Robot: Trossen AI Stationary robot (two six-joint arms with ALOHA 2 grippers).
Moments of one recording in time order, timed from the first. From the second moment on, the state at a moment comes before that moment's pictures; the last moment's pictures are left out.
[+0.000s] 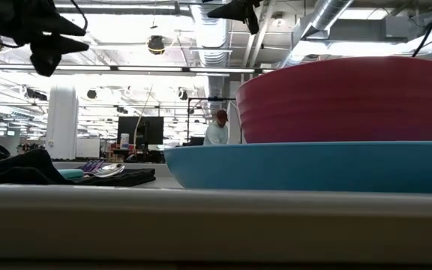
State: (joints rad) left arm -0.04 0.07 0.37 -0.43 -0.24 -0.46; right arm -0.19 1.57 1.46 -0.19 -0.05 0.28
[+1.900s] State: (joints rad) left arm -0.04 0.00 0.01 0.17 0.08 -0.09; right arm -0.34 2.15 2.01 -1.07 0.02 0.55
